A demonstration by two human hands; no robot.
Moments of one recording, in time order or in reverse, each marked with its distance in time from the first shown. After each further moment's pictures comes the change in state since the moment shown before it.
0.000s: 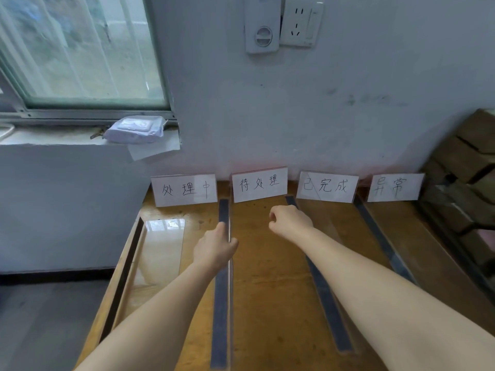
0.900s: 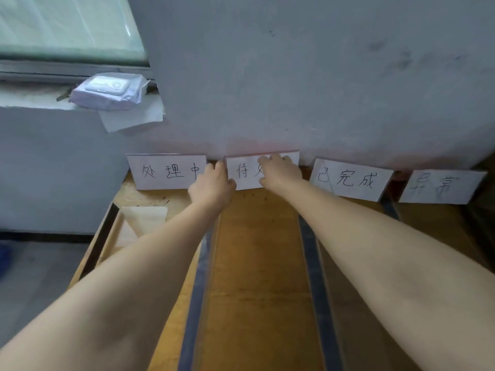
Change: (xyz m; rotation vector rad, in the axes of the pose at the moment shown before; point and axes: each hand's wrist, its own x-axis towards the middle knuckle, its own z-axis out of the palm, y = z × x) left_hand 0.138 0.056 -0.007 0.146 0.139 -0.119; right_hand 0.152 0.011 -0.013 -0.179 0.039 -0.193
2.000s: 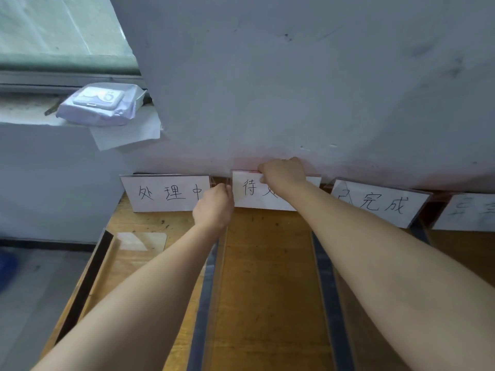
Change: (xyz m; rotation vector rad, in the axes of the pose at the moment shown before) left_hand 0.054 -0.008 0.025 -0.192 -0.034 -0.126; right_hand 0.095 0.009 0.006 -0.125 -0.001 -0.116
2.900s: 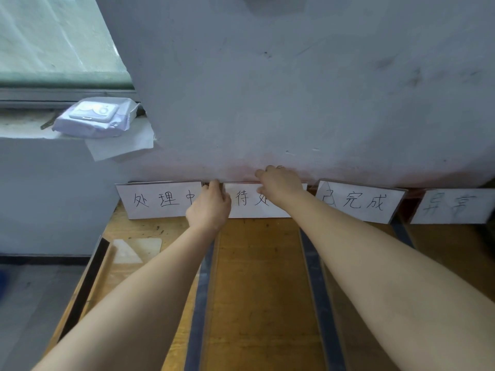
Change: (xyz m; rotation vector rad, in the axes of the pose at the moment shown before) left_hand -0.015 0.013 -0.014 0.069 0.027 0.063; right_hand -0.034 0.008 -0.001 0.009 0.023 -0.002
